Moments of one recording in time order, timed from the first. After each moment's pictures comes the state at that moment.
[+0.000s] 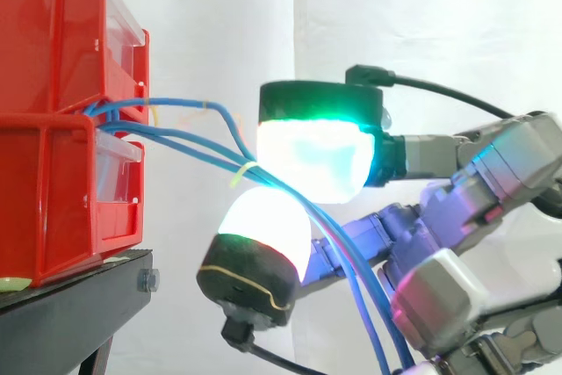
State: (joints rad) arm 0.25 -2.32 -1.09 -3.14 -1.28 0.43
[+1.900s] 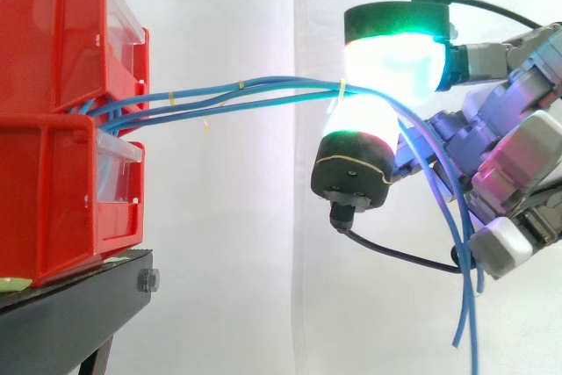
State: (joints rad) arm 0.18 -2.20 -1.09 -3.33 -1.38 0.33
